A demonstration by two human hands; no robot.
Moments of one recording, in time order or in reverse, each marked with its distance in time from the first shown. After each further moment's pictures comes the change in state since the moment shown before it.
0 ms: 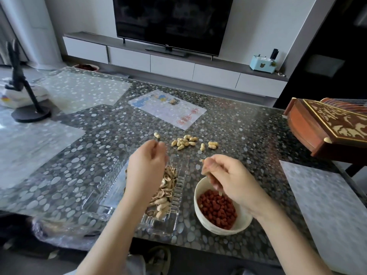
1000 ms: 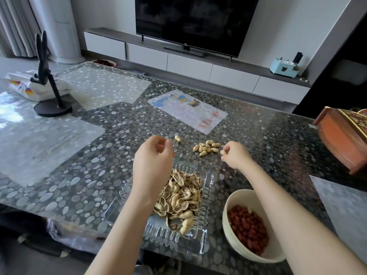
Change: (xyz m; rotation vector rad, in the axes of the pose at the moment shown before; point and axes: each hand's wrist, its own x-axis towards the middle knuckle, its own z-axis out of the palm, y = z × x) left_hand 0.036 -0.017 -0.028 -0.070 0.117 -0.079; right_hand 0.165 0.076 0.001 -0.787 0.177 0.329
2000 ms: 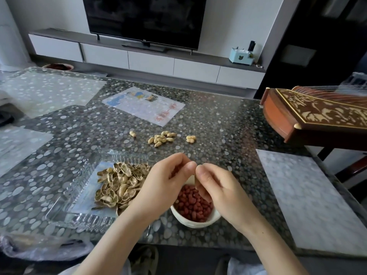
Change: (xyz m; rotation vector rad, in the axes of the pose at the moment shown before) left_hand -0.084 0.028 0.063 -0.123 -0.636 0.334; right_hand -0.209 0.033 -0.066 0.812 -0.042 -0.364
